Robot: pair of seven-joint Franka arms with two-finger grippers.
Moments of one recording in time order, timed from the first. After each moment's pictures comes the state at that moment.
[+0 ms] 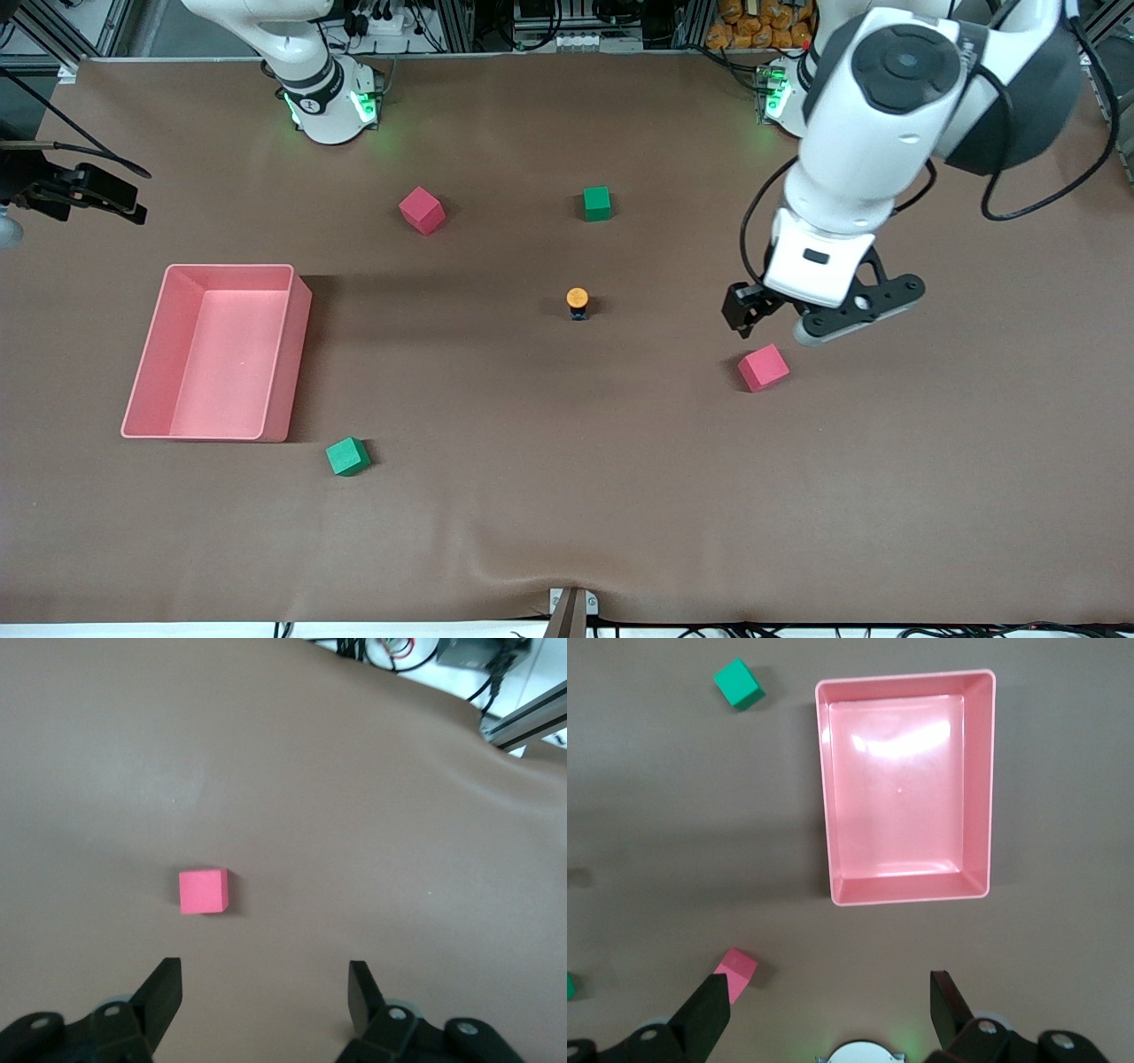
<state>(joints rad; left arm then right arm) -0.47 0.30 0.00 -1.36 0.09 1.79 -0.84 -0.01 -0.02 -0.02 -1.56 0.01 1.42 0.03</state>
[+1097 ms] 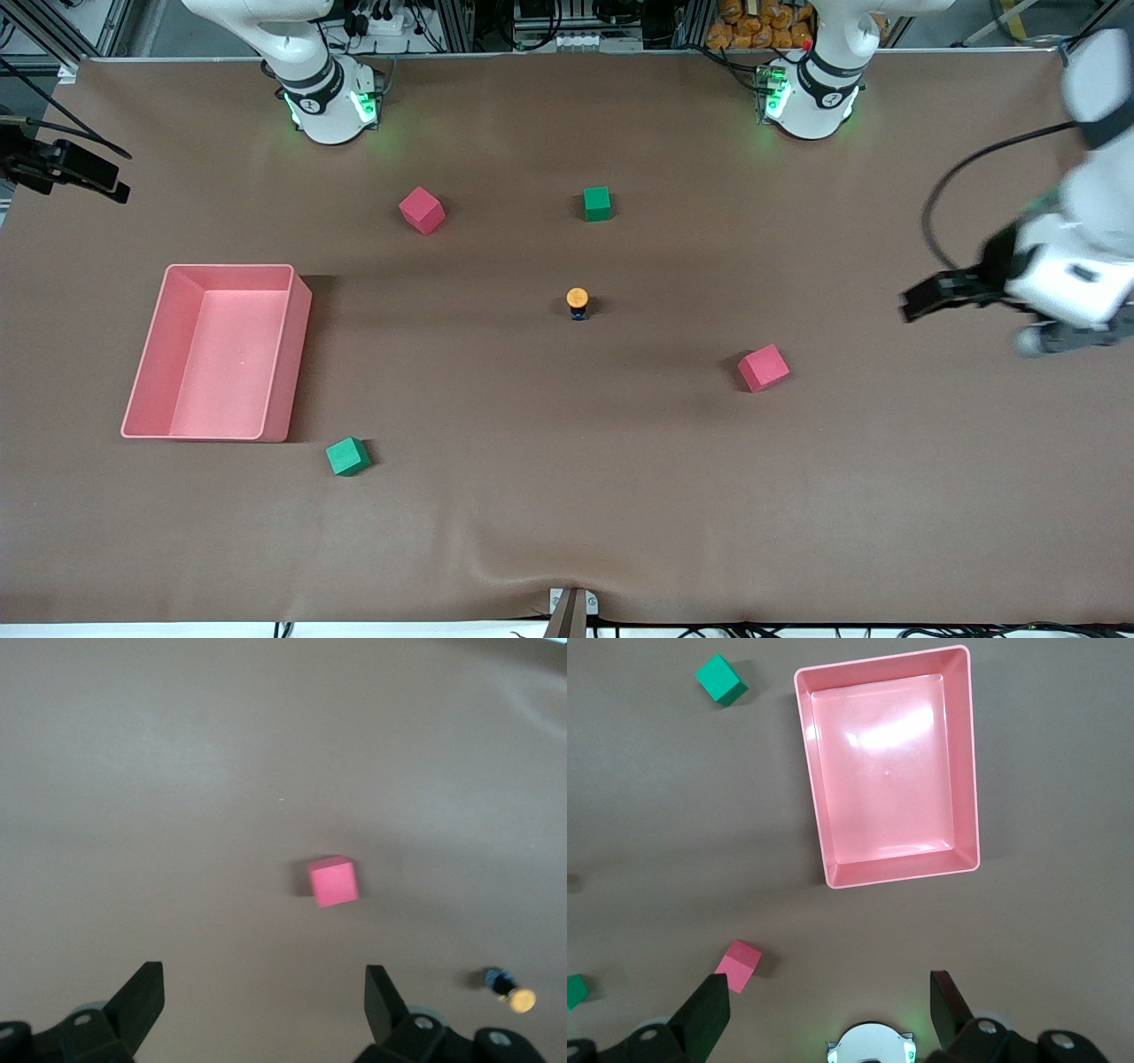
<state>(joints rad) -0.08 0.22 0.00 -1.37 -0.06 1.59 -0.26 -0.02 -0.06 -0.04 -1.55 0.01 1.38 0.08</state>
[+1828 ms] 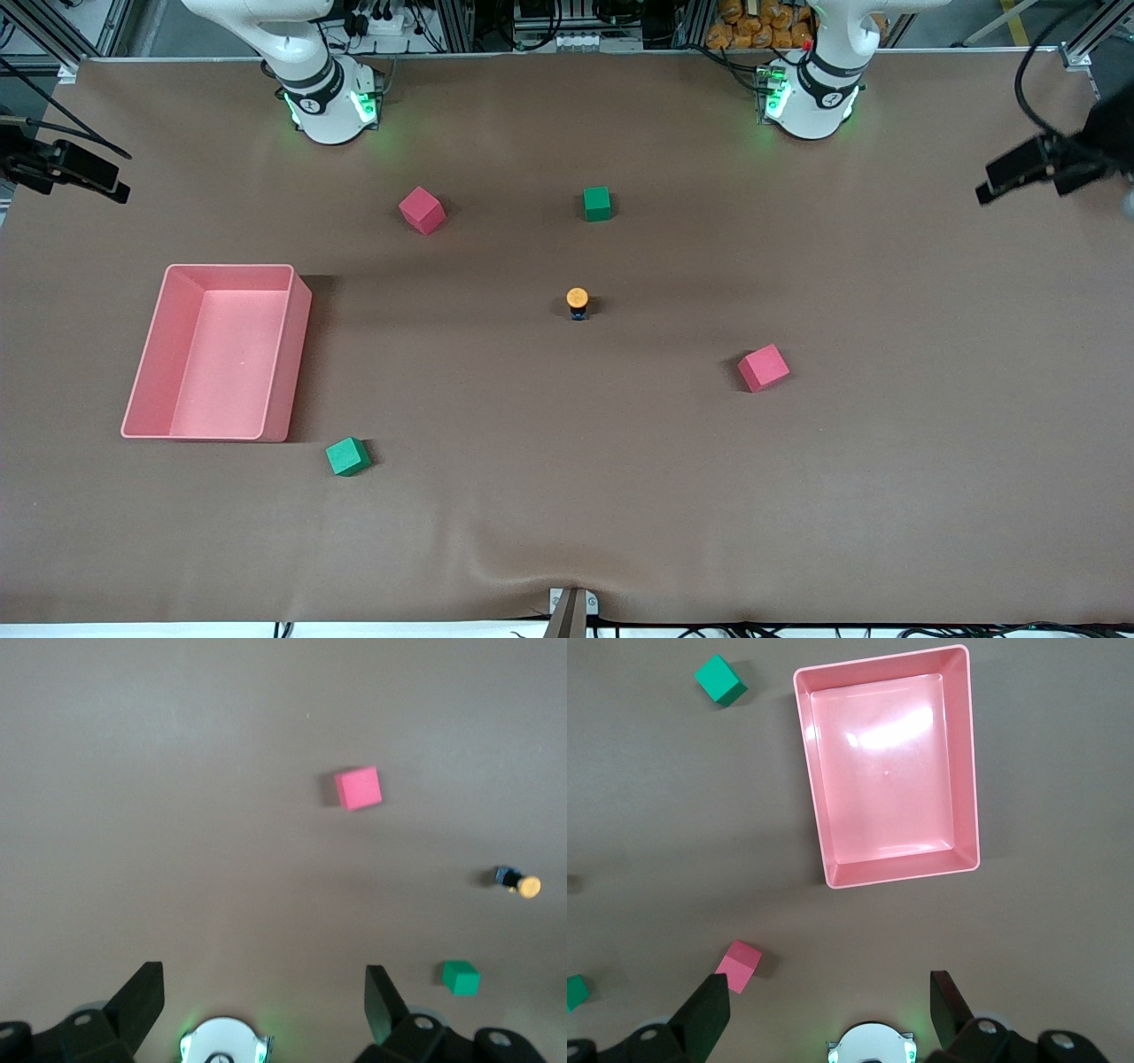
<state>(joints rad) -0.05 -0.04 0.00 -1.48 -0.07 1.35 -0.20 -0.02 -0.06 -0.04 -1.55 0.01 1.38 0.09</state>
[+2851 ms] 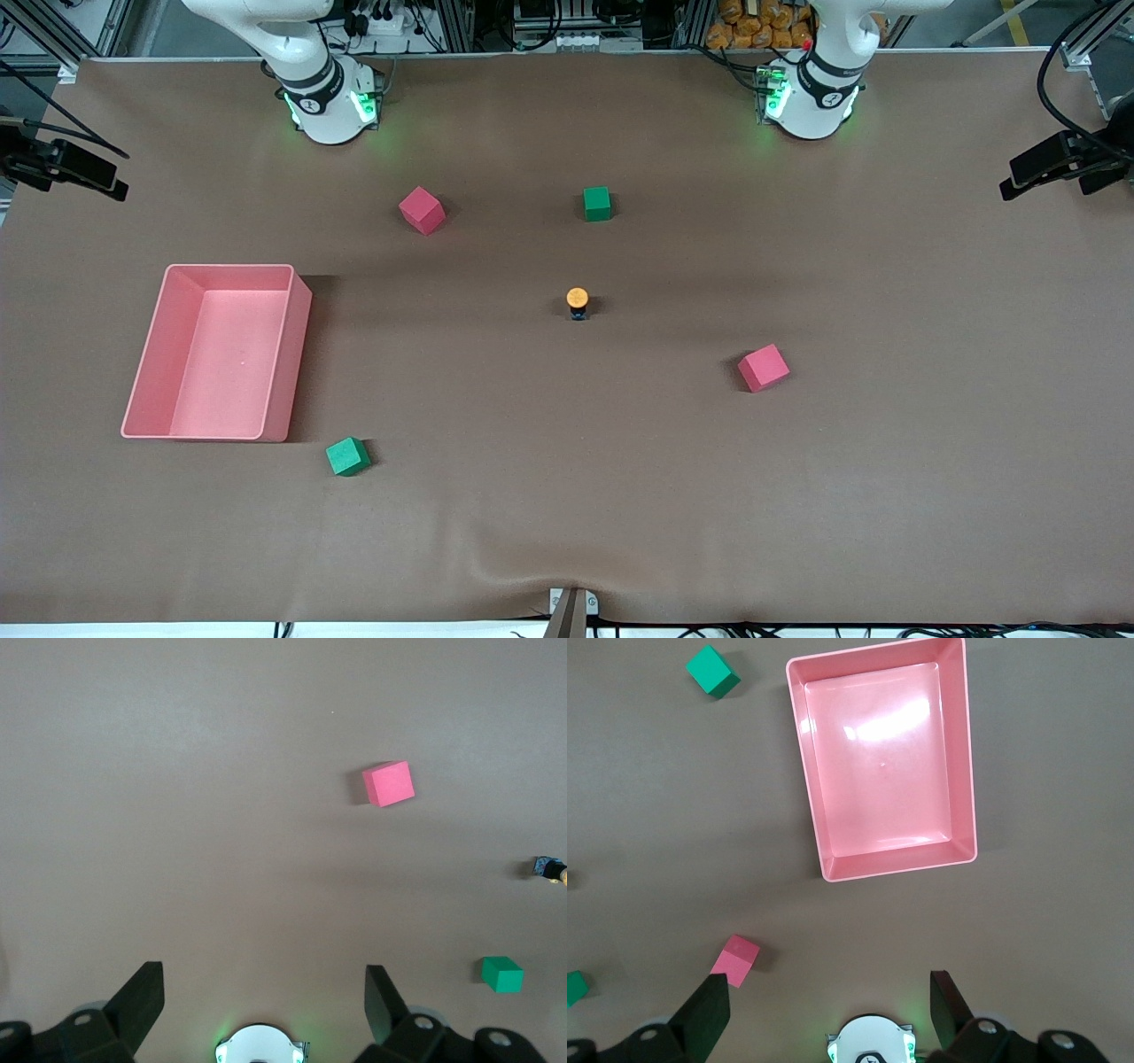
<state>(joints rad) -0.10 -0.04 0.11 -1.51 -0.03 1.40 -0.07 -0.03 -0.06 -0.04 -1.56 0.01 1.36 0.09</state>
